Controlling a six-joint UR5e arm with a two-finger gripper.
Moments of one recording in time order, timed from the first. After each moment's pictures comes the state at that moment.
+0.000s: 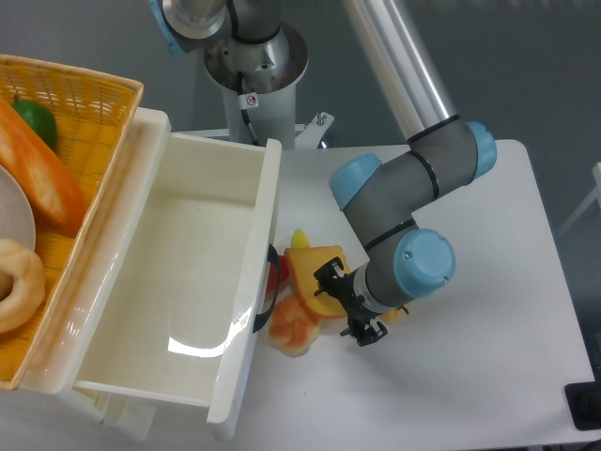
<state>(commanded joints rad) 2.54 -2.23 -1.39 -1.39 1.35 1.49</state>
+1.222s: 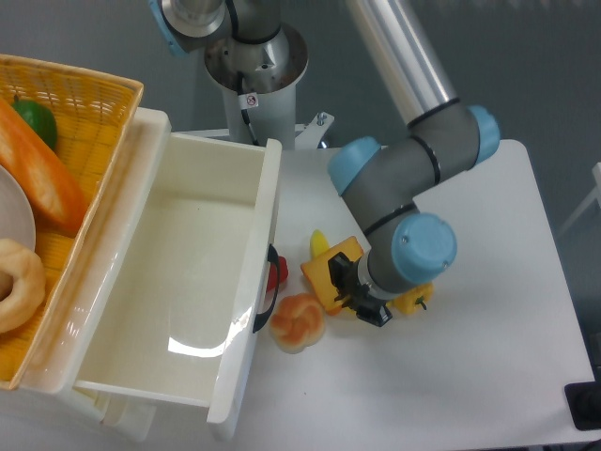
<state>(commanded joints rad) 2.59 -2.04 -1.39 -1.40 1.40 1.22</state>
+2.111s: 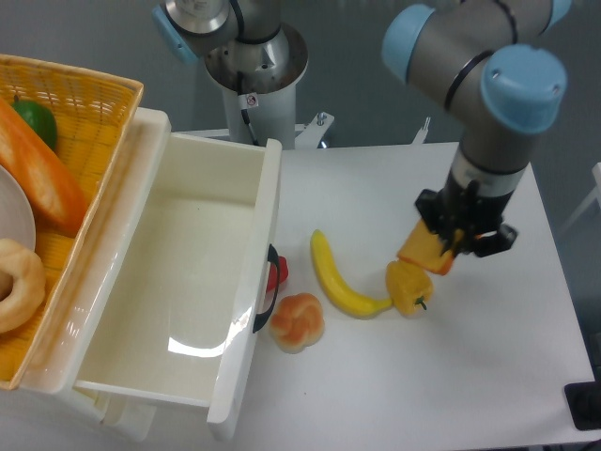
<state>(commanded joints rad) 2.71 -1.97 -1.20 -1.40 1.59 1.31</state>
